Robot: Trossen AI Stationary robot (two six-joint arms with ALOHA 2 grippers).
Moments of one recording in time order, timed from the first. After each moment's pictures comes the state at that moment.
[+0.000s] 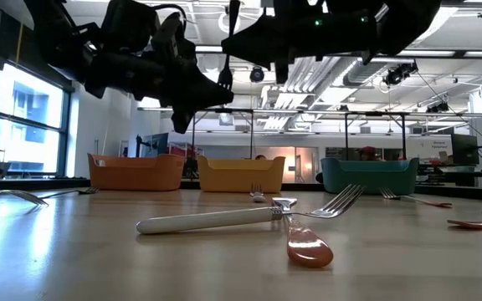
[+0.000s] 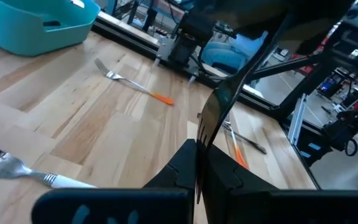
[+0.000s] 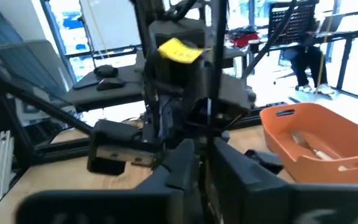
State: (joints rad) left arm 0.14 1.54 0.51 0.83 0.20 -0.42; right arm -0.01 1.63 0.82 0.79 0.08 0.12
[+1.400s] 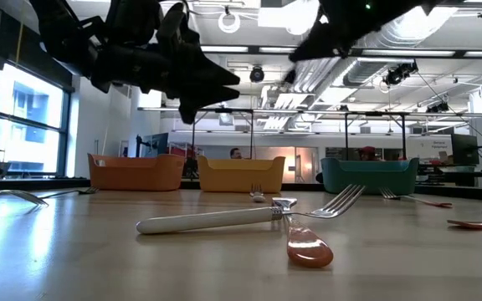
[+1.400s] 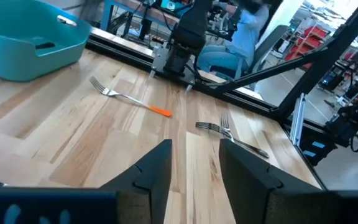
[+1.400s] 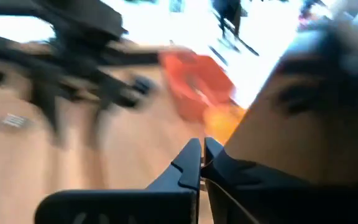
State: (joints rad) left arm 0.13 1.54 0.55 0.81 0.20 -0.34; right arm -0.07 1.18 0.82 -0.01 0.36 -0.05
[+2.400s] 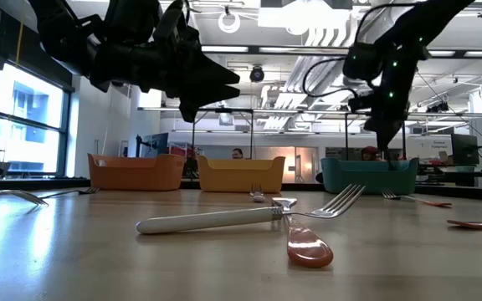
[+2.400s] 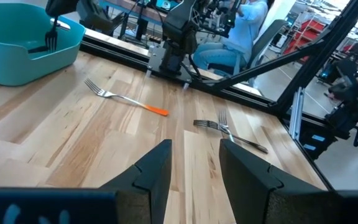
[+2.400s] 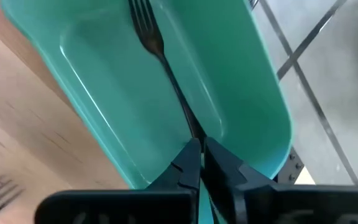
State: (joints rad) left arm 0.12 1.54 0.55 0.81 0.20 -0.31; right arm -0.74 1.30 0.82 -0.66 0.44 -0.19
